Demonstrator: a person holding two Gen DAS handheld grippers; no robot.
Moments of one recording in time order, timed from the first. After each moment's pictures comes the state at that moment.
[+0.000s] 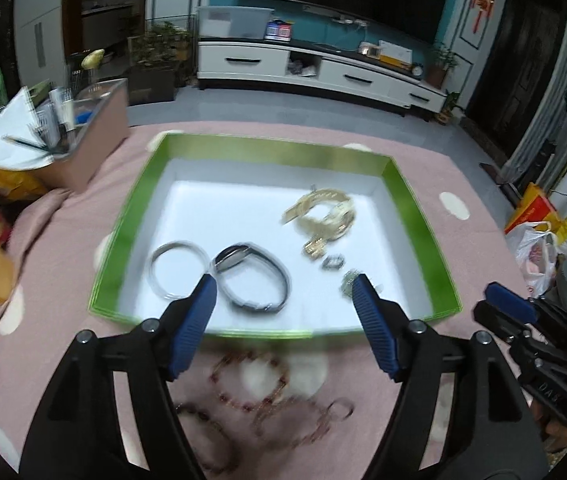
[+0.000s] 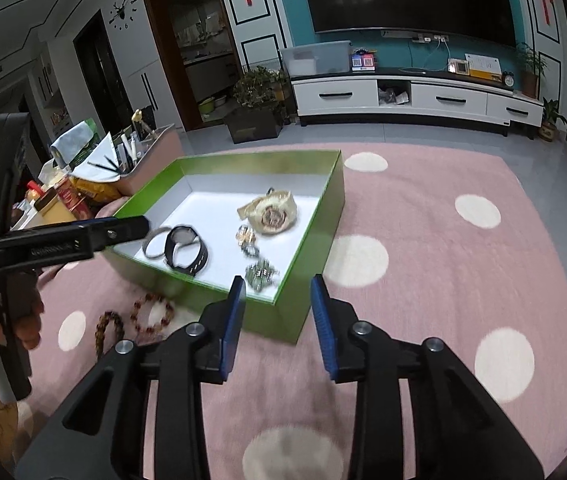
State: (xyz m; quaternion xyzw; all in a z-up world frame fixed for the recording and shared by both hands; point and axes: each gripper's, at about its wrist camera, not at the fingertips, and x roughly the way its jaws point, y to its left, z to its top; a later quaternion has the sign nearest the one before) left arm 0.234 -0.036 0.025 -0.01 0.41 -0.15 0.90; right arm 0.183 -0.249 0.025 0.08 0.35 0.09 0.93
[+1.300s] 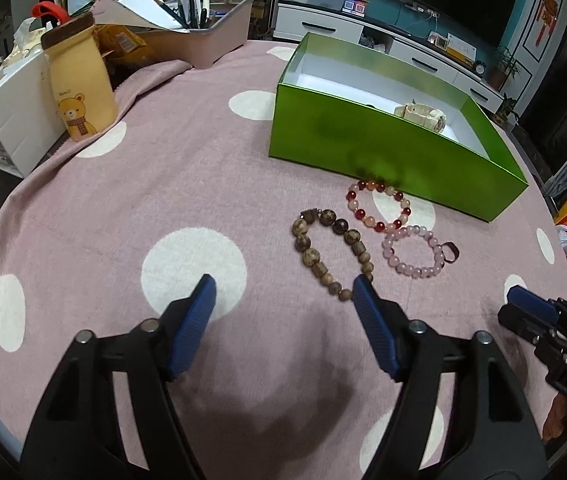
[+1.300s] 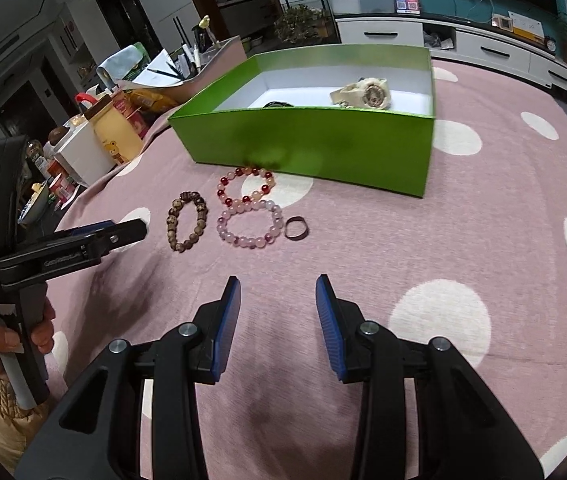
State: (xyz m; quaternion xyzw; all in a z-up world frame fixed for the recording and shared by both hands) left arm 0.131 0.061 -0.036 -0.05 0.47 -0.05 0.88; right arm 0.128 -0.161 -0.018 0.08 0.45 0.17 0.88
